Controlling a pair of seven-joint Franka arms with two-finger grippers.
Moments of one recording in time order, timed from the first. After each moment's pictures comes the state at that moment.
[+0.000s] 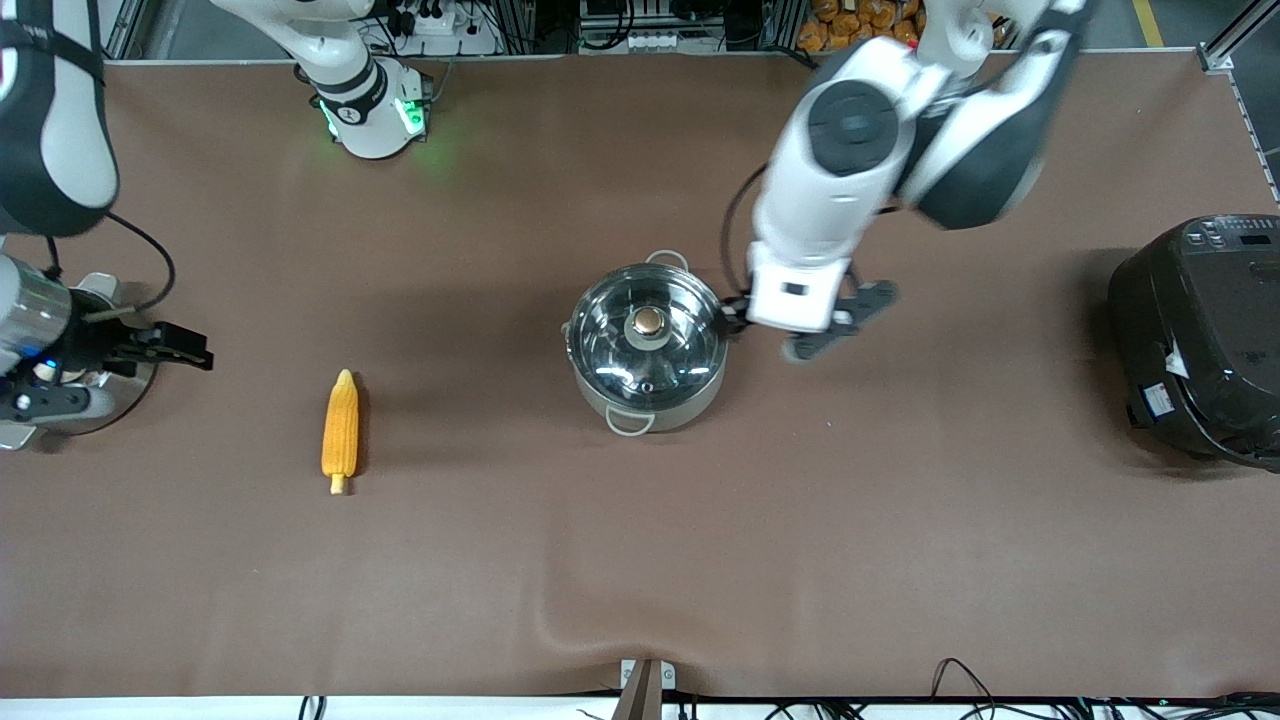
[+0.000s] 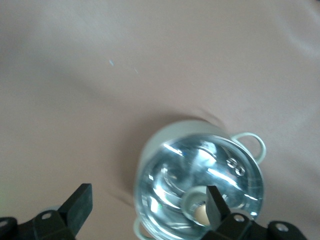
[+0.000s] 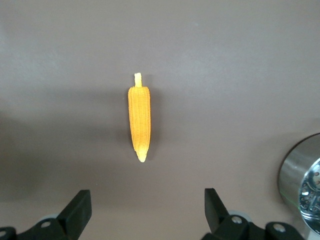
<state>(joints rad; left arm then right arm) -0.49 0.41 -0.21 -1.39 0.03 1.80 -1.28 -0.09 0.25 0.04 -1.56 0.02 1.73 -0.13</state>
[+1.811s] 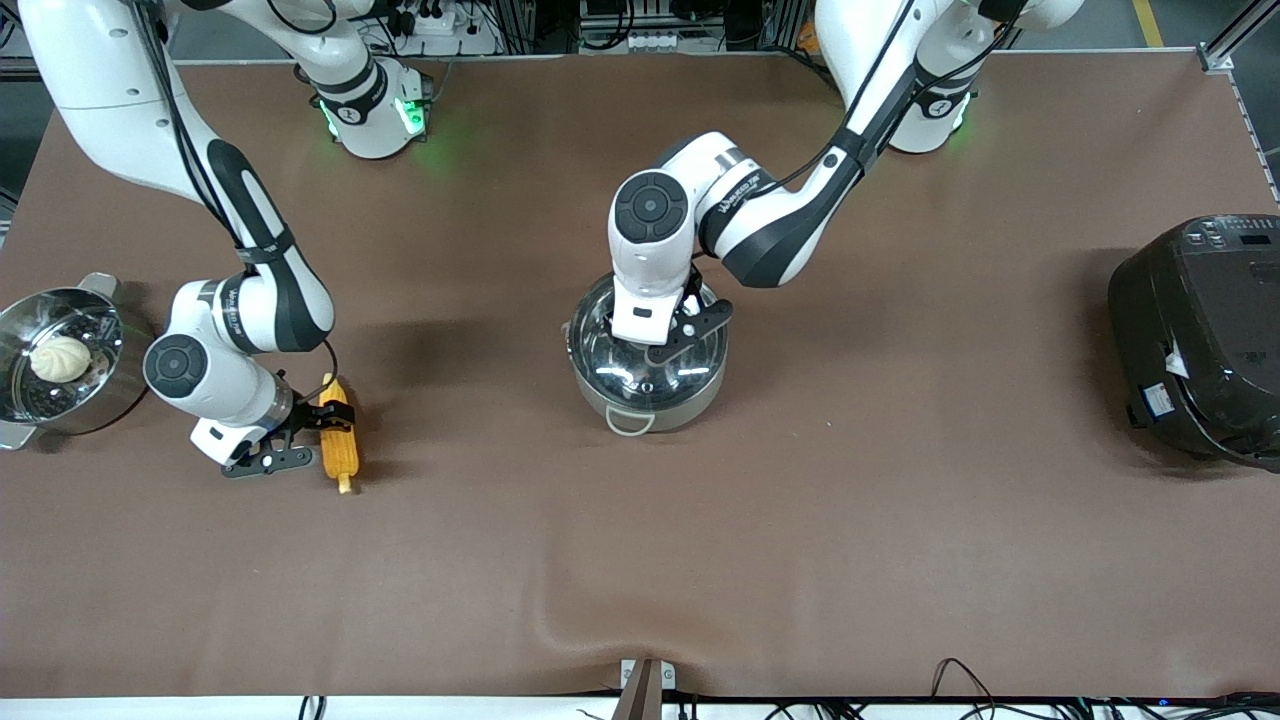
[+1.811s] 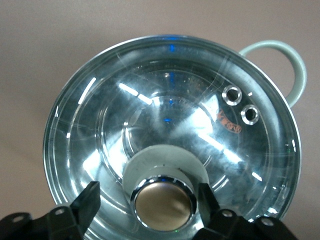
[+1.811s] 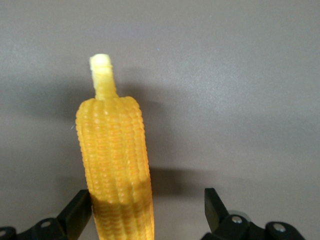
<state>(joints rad) -0.66 0.64 -0.18 -1.38 0.03 1.95 -1.41 -0.04 0.56 0.04 -1.93 -0.10 2.48 -0.10</state>
